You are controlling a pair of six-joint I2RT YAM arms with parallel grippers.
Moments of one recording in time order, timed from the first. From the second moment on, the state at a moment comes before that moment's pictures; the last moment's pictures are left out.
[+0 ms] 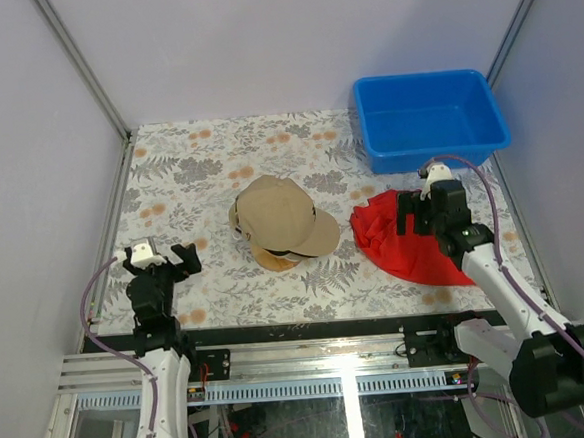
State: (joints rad) left arm 0.22 0.34 0.01 0.18 0.15 -0.20; right arm 0.18 1.02 0.68 -0.34 0.08 0.11
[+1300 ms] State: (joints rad) left arm 0.16 0.28 0.01 0.19 0.11 -0.18; right arm 0.18 0.10 0.01 0.00 0.35 0.03
